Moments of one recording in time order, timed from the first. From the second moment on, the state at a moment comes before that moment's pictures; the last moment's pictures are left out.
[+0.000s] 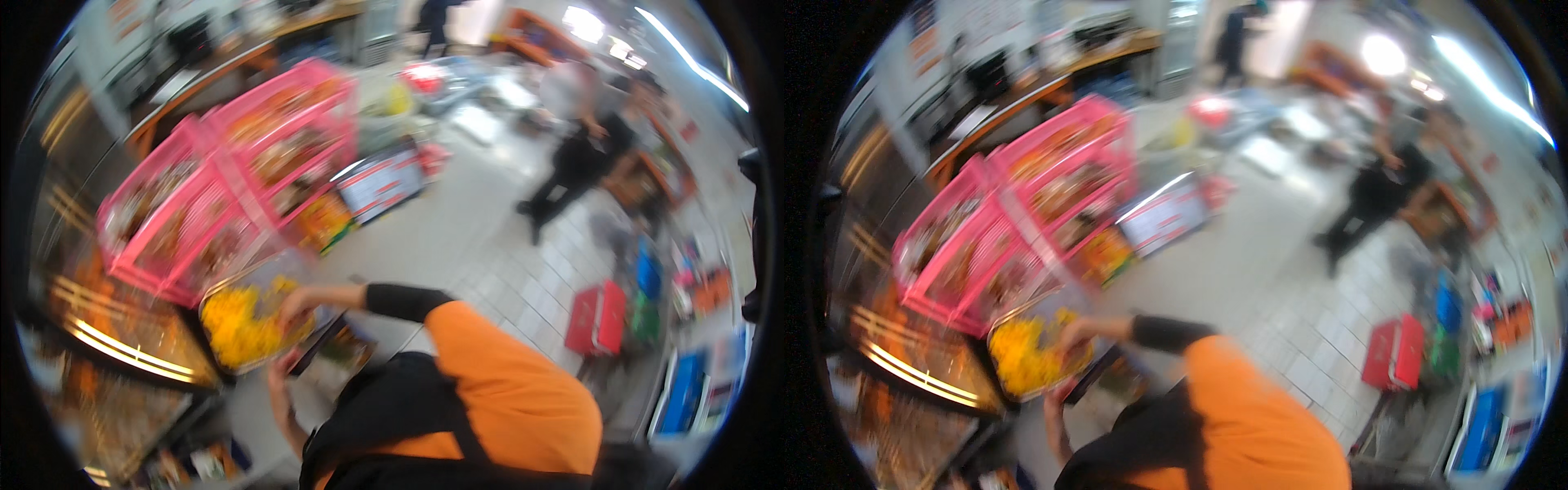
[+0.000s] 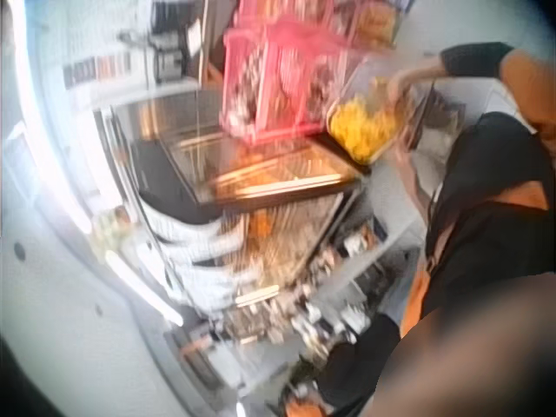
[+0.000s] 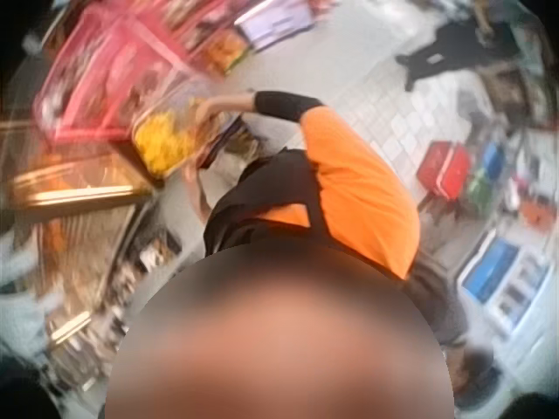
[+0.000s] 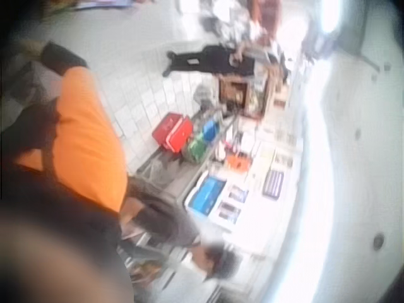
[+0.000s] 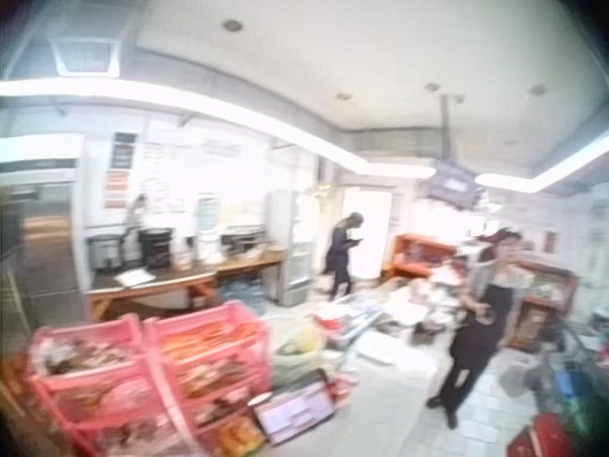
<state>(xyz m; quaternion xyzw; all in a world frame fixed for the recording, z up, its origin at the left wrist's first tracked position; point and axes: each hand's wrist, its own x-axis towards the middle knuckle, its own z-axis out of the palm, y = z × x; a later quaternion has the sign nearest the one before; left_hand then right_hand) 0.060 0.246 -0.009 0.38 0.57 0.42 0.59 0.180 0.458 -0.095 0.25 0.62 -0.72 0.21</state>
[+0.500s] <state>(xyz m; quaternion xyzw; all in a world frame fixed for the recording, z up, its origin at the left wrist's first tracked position) 0.048 0.334 -0.020 0.75 0.60 0.08 0.27 0.324 0.345 0.060 0.48 0.65 -0.57 -0.15</state>
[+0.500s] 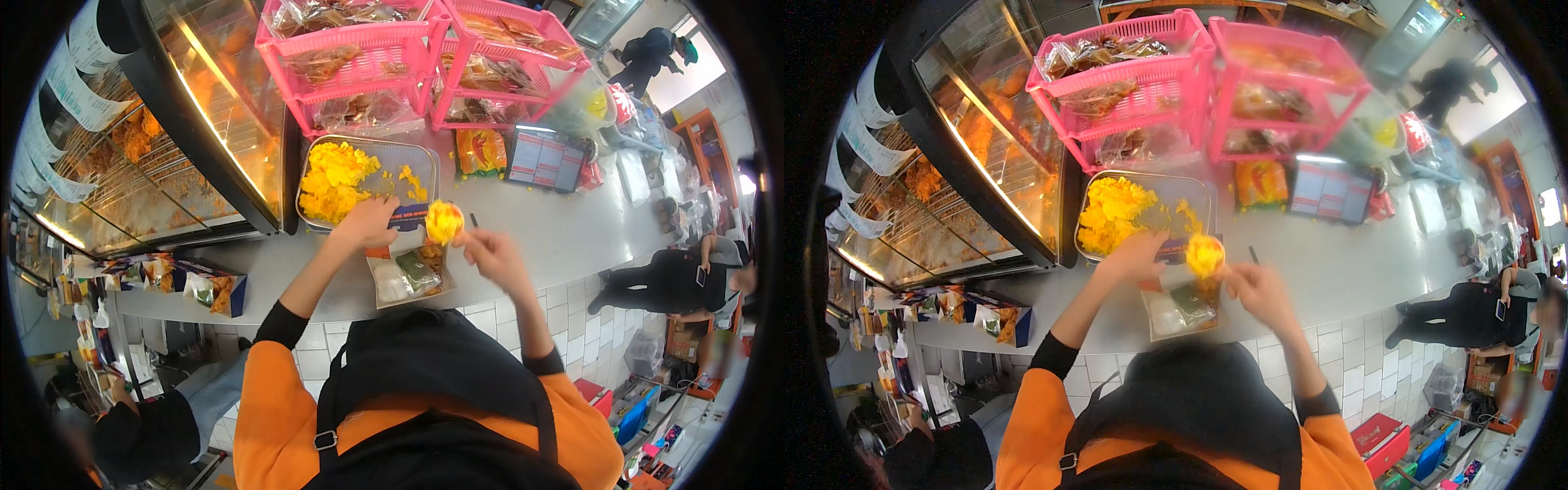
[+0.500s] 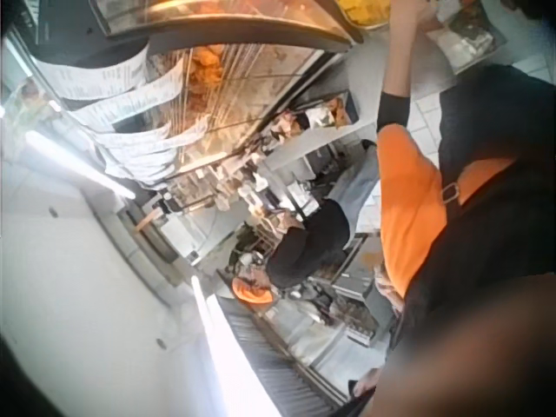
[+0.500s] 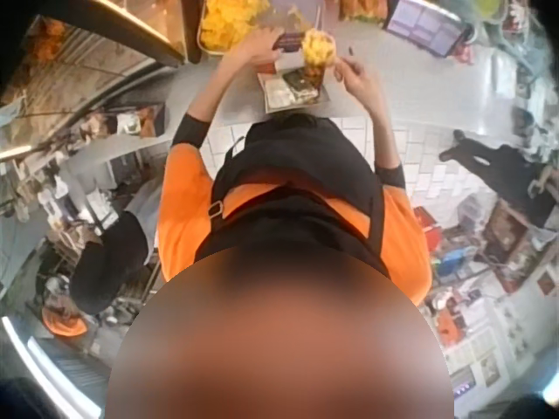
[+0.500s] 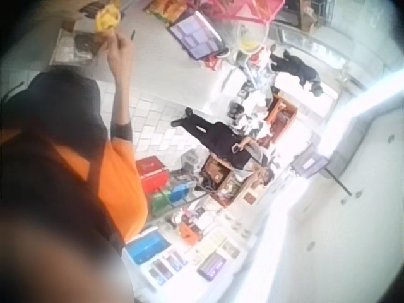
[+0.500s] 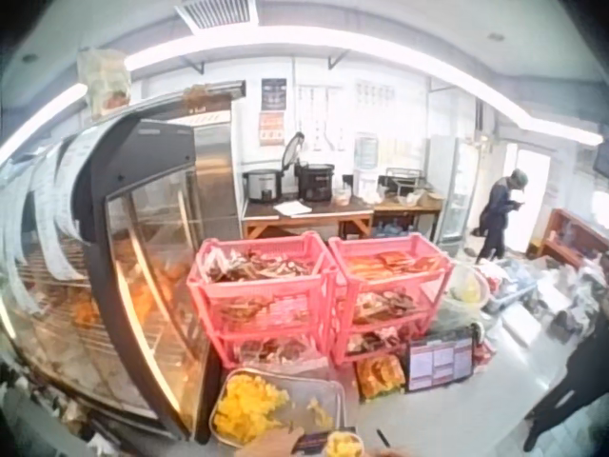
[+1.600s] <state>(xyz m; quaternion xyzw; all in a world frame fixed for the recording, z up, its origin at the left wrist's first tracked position) 0.079 0.218 -0.008 0.31 0.59 0.39 0.63 0.282 0.284 0.035 0.29 0.82 -0.50 -0.04</state>
